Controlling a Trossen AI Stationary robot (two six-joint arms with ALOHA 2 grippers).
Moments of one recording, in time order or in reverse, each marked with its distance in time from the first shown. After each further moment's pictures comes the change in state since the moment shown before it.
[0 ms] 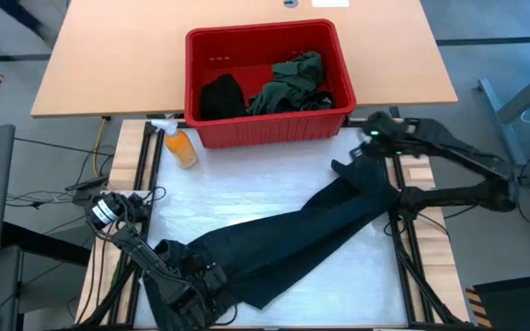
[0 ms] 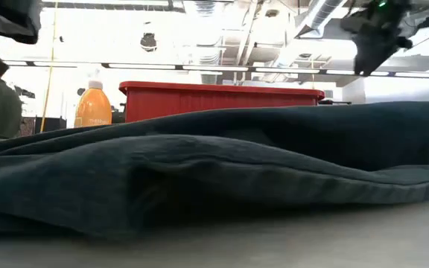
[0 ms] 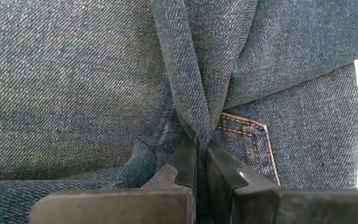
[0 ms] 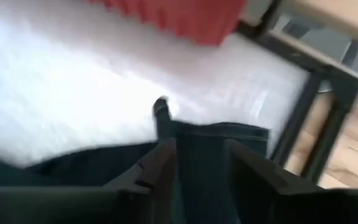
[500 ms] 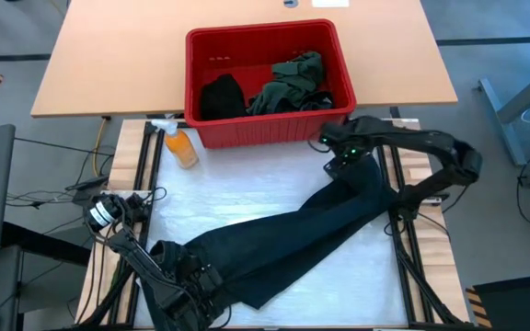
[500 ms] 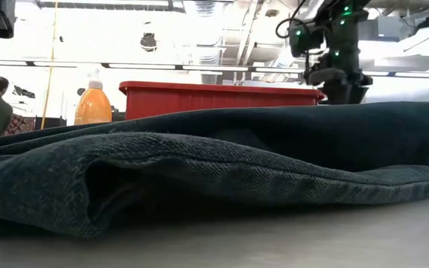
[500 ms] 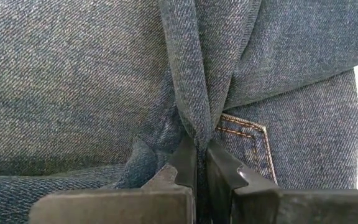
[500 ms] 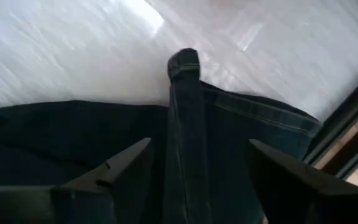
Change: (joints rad) left arm -0.047 0.002 -0.010 0.000 -0.047 -0.091; right arm 0.034 0.390 -0.002 0.016 -0.086 -0.082
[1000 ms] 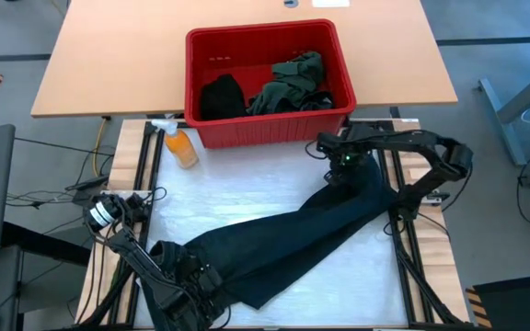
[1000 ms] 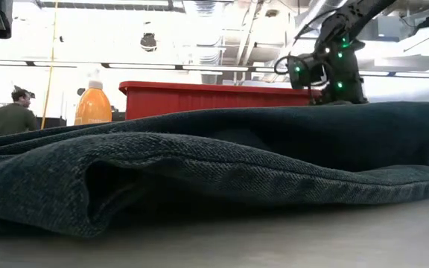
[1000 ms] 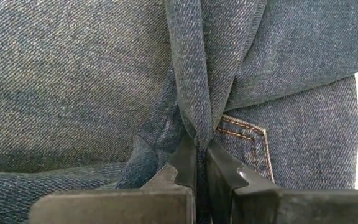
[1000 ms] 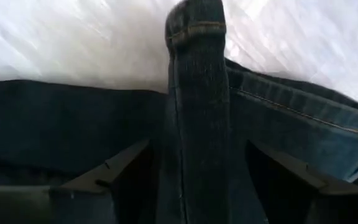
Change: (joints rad) left arm -0.002 0.000 0.000 0.030 -0.017 -0.029; right arm -0.046 0.079 -0.176 0.131 -0.059 -0.060
